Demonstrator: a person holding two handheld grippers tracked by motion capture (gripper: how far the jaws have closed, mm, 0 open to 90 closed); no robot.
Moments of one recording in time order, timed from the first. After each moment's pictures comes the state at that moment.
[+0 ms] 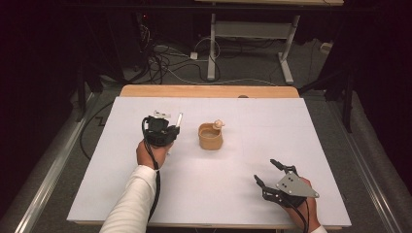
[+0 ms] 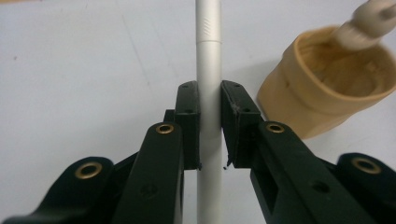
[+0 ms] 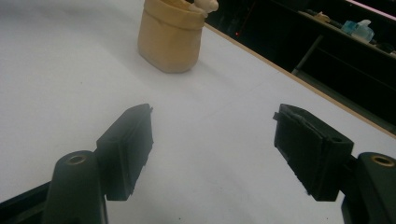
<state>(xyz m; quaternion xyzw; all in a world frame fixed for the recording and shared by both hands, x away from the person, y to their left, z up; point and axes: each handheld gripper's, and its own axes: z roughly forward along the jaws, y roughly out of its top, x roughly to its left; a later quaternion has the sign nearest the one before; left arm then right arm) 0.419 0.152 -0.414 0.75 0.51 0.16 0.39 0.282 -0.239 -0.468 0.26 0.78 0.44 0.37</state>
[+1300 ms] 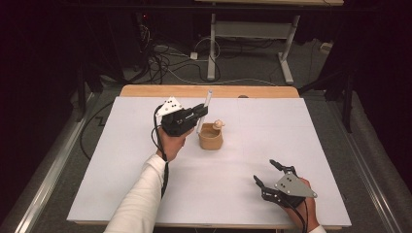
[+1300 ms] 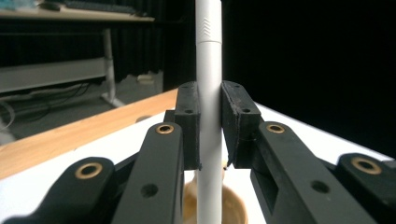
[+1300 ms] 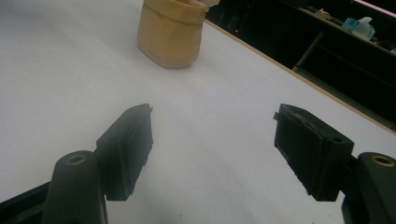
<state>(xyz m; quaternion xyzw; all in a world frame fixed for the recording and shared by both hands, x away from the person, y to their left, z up) 0.437 0.112 -0.392 0.70 0.29 0.15 0.63 0.284 -0.239 -0.471 0.26 0.78 0.44 0.37</state>
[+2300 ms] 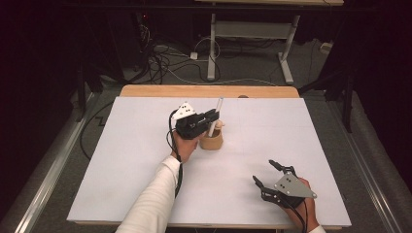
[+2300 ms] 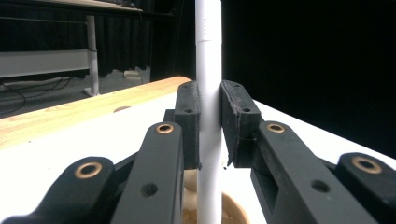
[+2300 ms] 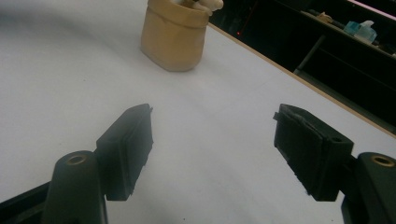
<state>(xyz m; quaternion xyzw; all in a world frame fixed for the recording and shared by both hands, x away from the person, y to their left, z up) 0.454 0.082 -0.430 0.71 0.29 0.12 0.63 0.282 -0.237 -0.470 0.25 0.78 0.44 0.37</state>
